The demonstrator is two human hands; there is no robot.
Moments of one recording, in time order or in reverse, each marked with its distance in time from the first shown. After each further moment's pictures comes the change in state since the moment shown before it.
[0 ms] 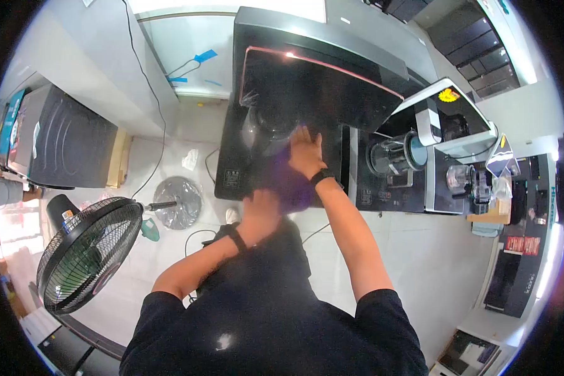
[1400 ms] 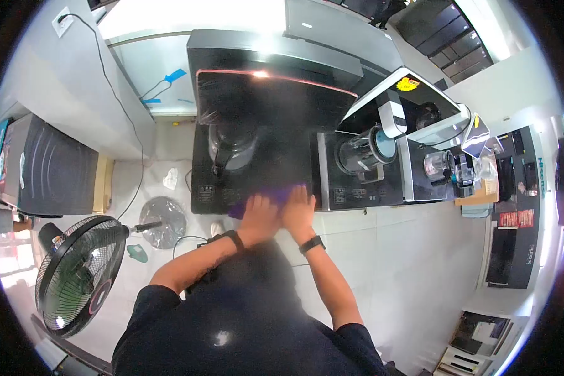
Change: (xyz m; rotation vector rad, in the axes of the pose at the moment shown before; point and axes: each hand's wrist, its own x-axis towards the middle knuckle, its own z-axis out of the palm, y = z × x) left_hand 0.039 0.041 0.022 -0.199 -0.063 0.153; right_hand -0.160 -0.005 0.036 -0.016 0.014 0.297
